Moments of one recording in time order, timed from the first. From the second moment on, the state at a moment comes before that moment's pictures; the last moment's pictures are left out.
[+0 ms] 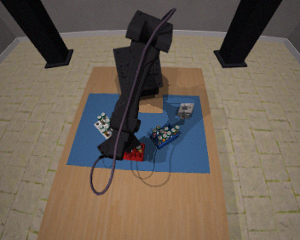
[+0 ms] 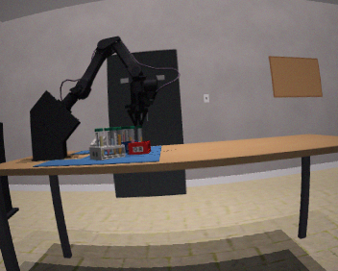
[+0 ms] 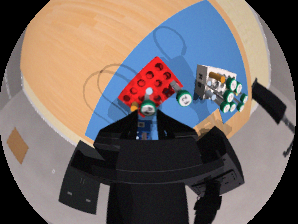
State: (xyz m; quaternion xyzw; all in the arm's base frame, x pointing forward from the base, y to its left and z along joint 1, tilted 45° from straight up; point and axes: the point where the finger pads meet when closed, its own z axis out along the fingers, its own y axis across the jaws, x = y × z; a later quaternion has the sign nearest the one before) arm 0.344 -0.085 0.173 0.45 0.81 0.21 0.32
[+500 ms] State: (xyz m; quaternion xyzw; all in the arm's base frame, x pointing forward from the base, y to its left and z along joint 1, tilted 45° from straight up) arm 0.348 -0.085 0.169 0.45 0.81 0.21 0.32
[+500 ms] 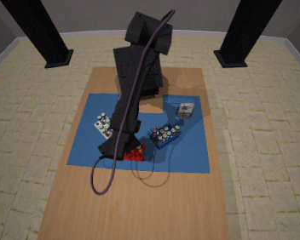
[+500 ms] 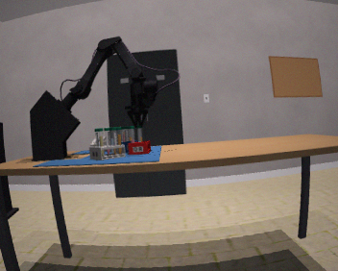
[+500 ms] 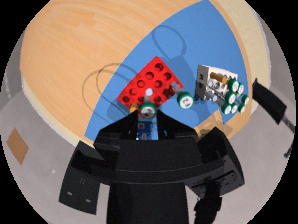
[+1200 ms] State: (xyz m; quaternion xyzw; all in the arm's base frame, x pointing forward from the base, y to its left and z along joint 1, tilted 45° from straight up) arm 0.348 -0.085 0.167 0.45 0.81 0.21 0.32
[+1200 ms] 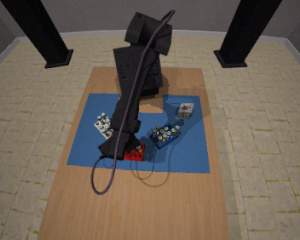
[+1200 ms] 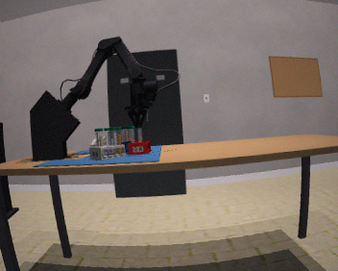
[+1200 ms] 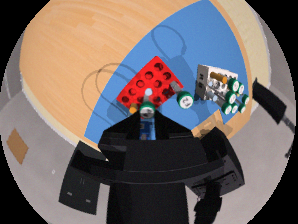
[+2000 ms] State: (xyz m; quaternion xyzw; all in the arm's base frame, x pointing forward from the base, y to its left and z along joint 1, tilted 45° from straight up) arm 0.347 -0.084 0.167 0.45 0.81 0.21 0.32
